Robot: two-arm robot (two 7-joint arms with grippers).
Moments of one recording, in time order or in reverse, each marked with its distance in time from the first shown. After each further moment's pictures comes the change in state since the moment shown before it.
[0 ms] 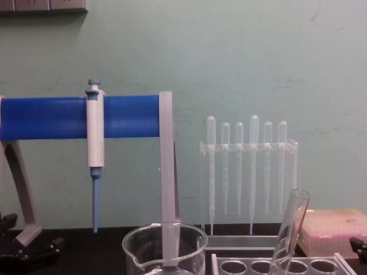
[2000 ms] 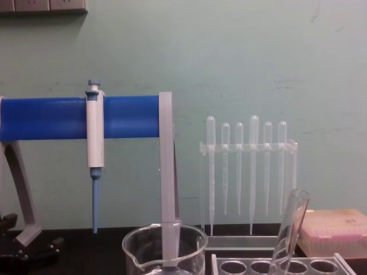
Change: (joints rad) left arm 0.000 0.000 0.000 0.000 0.000 0.000 0.000; right arm -0.179 0.186 0.204 -0.187 0.331 -0.078 0.482
